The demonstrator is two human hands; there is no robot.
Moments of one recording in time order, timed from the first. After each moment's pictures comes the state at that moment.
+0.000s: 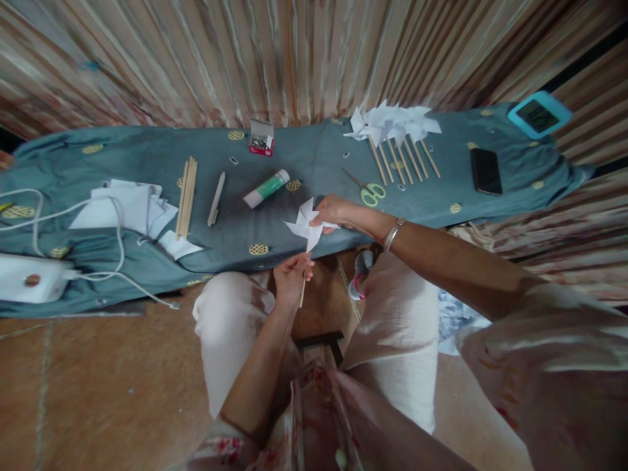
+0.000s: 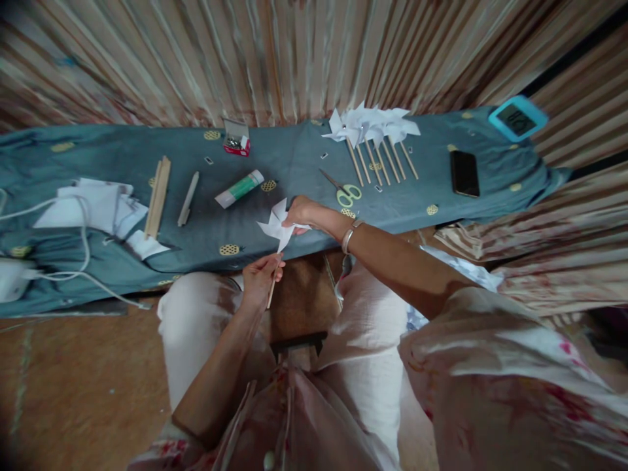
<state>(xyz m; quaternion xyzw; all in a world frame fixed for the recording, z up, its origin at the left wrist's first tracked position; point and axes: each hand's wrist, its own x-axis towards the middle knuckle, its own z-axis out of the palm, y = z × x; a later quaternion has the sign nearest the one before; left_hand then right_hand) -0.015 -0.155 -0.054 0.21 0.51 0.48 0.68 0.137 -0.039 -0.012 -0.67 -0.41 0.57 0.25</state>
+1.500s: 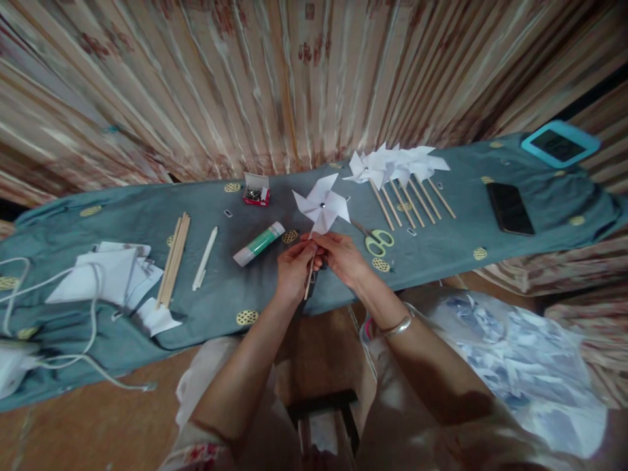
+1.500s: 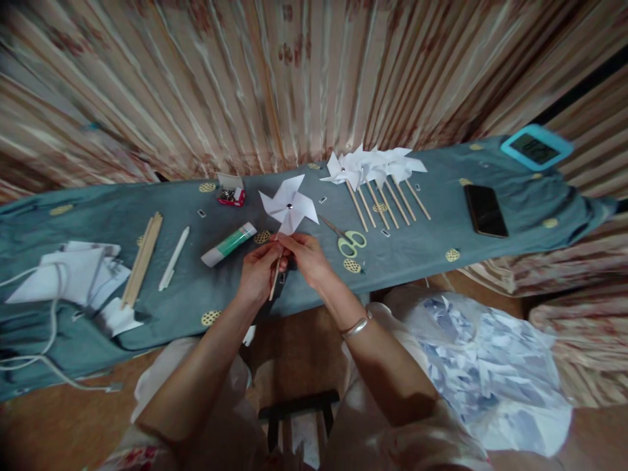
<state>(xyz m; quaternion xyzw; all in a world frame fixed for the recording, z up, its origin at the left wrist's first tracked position) 0.033 -0.025 -0.024 0.27 0.40 0.48 0.73 0.138 -0.029 -0.020 -0.44 -0.27 0.66 0.55</state>
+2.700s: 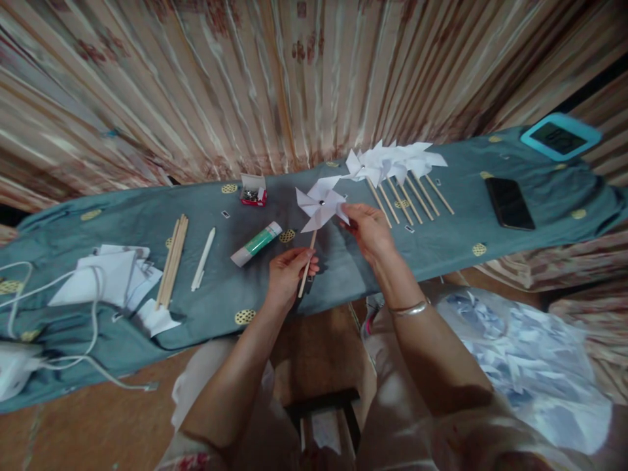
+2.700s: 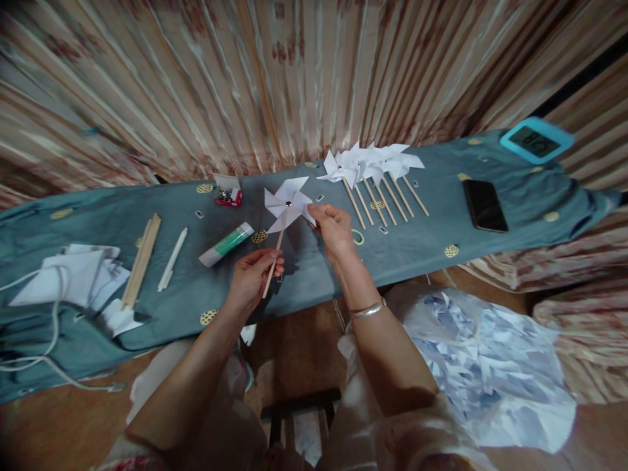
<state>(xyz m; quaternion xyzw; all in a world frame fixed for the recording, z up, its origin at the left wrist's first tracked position) 0.017 -0.034 -0.020 0.30 0.47 0.43 0.71 0.187 -0.005 0.000 -0.57 -0.21 0.47 0.64</state>
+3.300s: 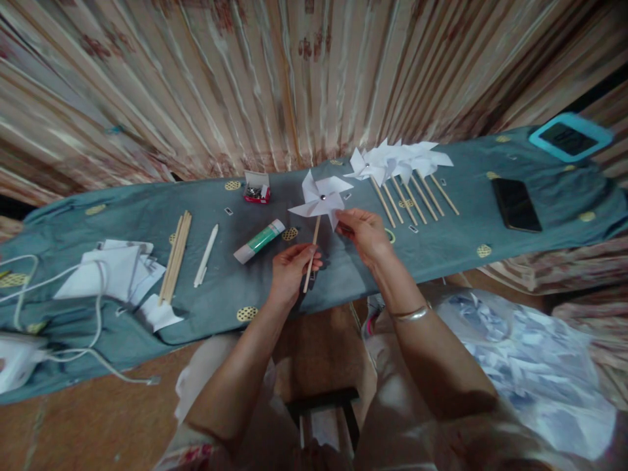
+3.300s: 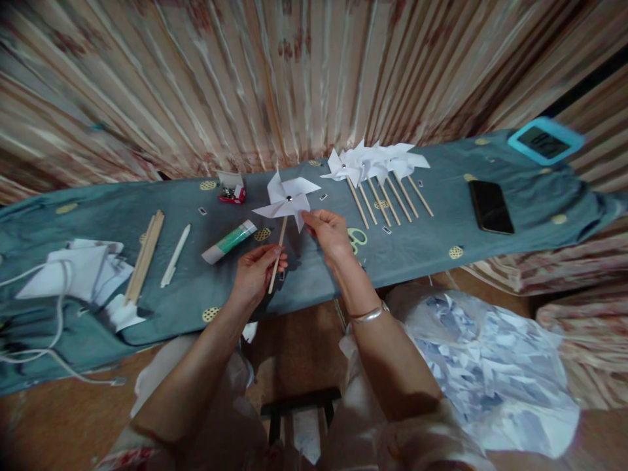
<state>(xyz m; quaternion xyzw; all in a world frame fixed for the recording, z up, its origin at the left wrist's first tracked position) 0.020 -0.031 -0.023 0.28 0.47 0.45 0.71 0.174 -0.011 -0.007 -0.56 -0.26 0.49 0.62</state>
